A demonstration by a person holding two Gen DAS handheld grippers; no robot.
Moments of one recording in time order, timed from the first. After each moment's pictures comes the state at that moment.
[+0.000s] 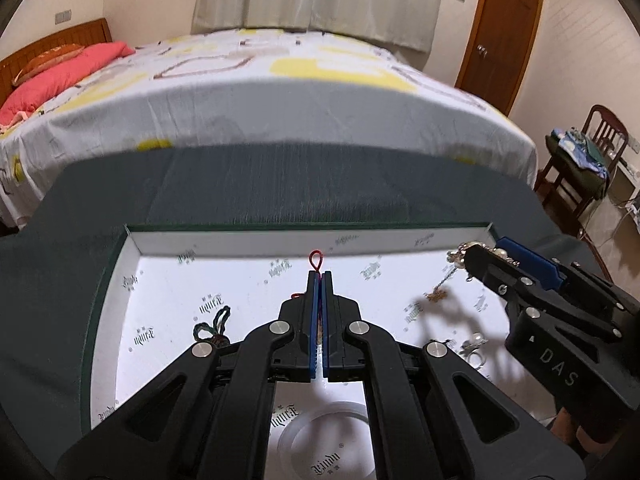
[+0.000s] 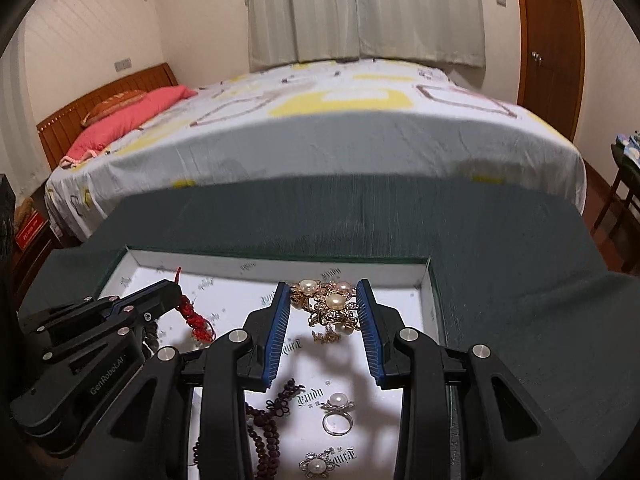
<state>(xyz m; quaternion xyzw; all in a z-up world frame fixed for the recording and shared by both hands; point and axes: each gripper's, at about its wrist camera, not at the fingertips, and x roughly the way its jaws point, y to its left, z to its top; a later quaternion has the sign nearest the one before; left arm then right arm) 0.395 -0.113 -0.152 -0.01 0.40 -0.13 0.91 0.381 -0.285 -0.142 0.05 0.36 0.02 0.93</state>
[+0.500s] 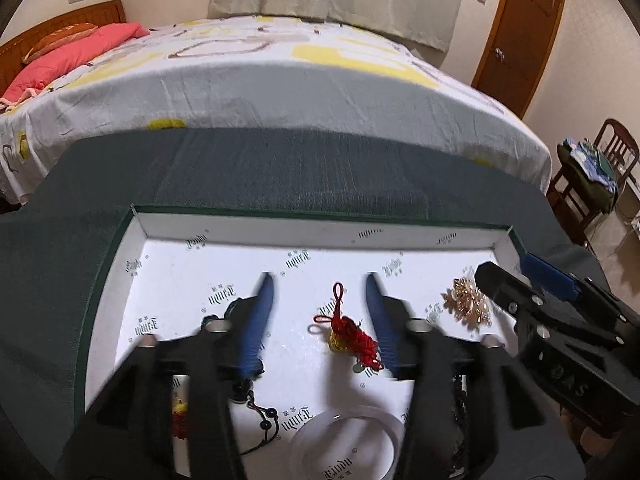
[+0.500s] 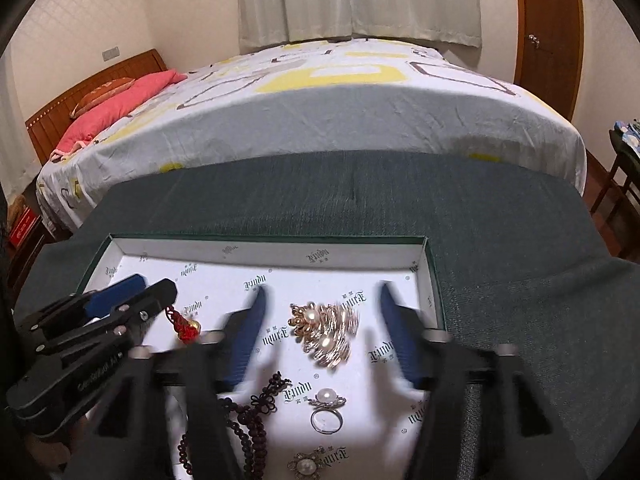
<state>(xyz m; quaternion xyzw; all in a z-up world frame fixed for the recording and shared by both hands) 0.401 -0.102 -0.158 -0.03 0.40 -0.11 0.91 0.389 -0.289 -0.147 0.05 0.37 0.01 0.93</state>
